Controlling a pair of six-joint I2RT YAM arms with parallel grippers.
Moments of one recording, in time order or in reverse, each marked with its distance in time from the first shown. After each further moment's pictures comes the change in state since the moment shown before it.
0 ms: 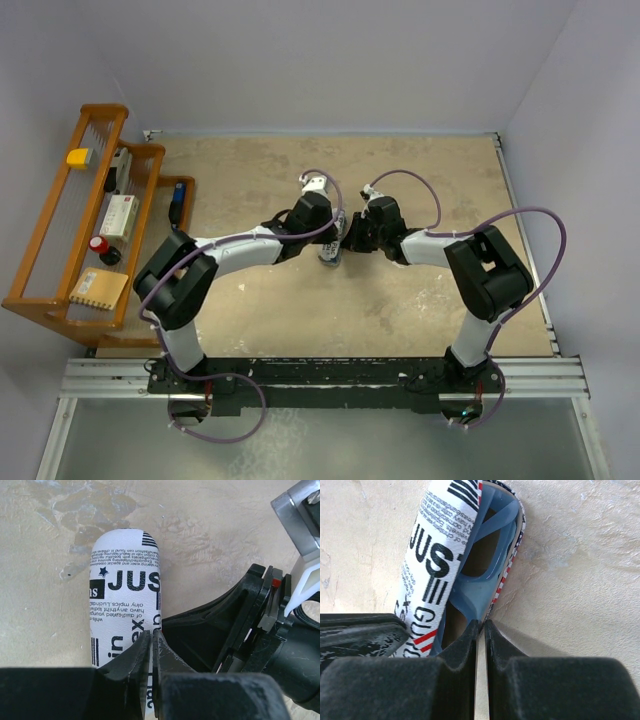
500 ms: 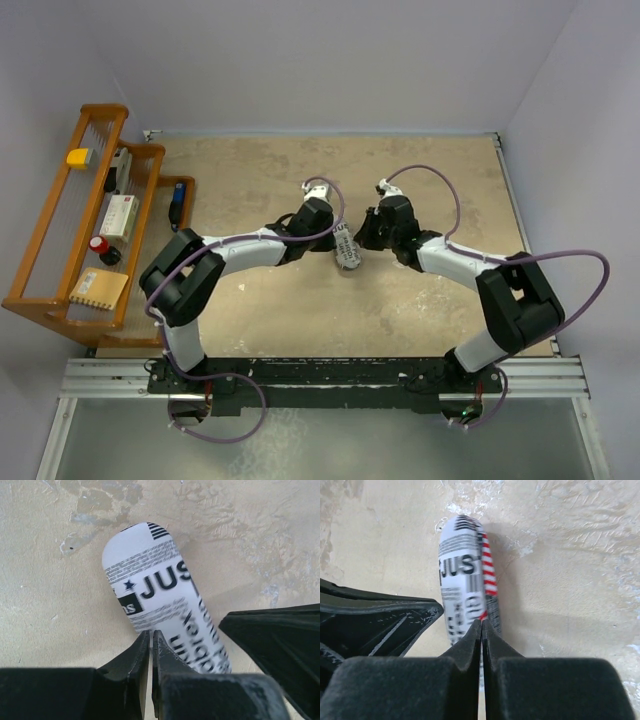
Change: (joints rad) left arm -0.011 0.037 -0.005 -0.040 0.002 -0.008; right arm 0.000 -0.219 -0.057 -0.120 0.130 0.016
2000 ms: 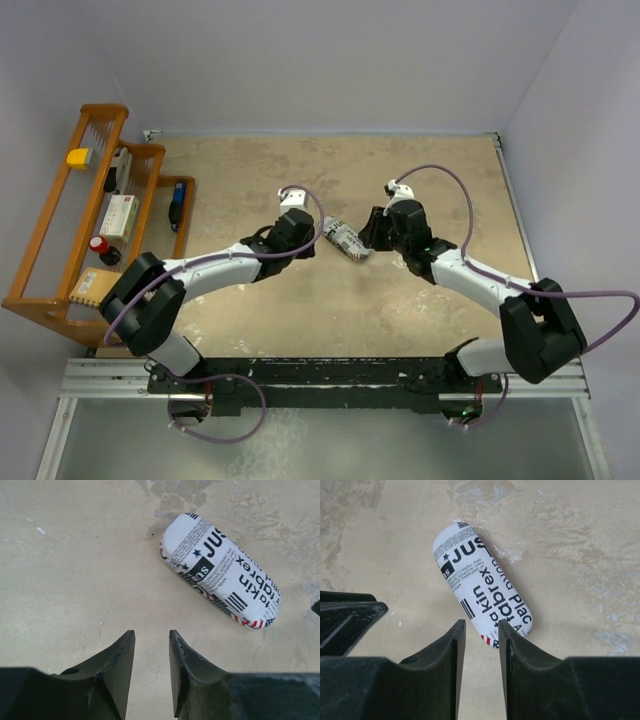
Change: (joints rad) left arm -0.009 -0.229 -0.171 -0.060 -0.192 0.047; right arm 0.000 -0.171 -0.063 -0.002 0.068 -0.080
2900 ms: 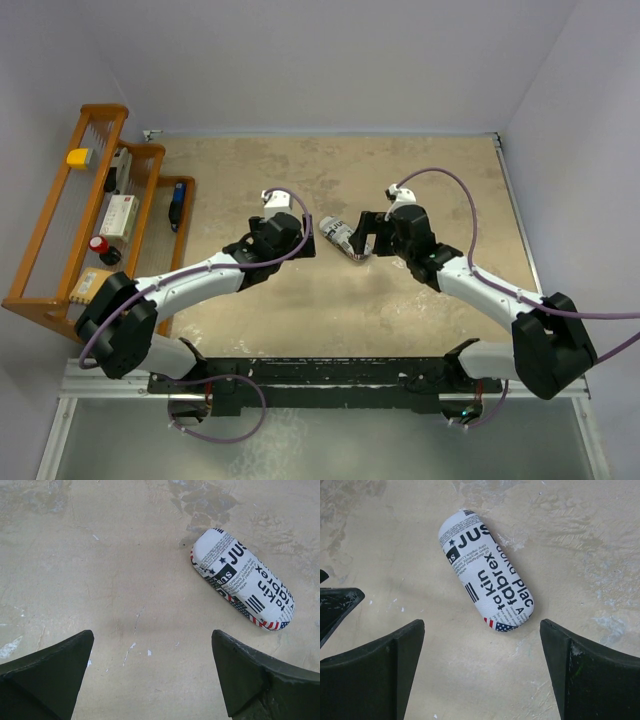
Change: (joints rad) left arm 0.000 -0.179 -0.094 -0.054 -0.131 0.015; right arm 0.027 -0.109 -0.044 -0.053 0.014 -0.024
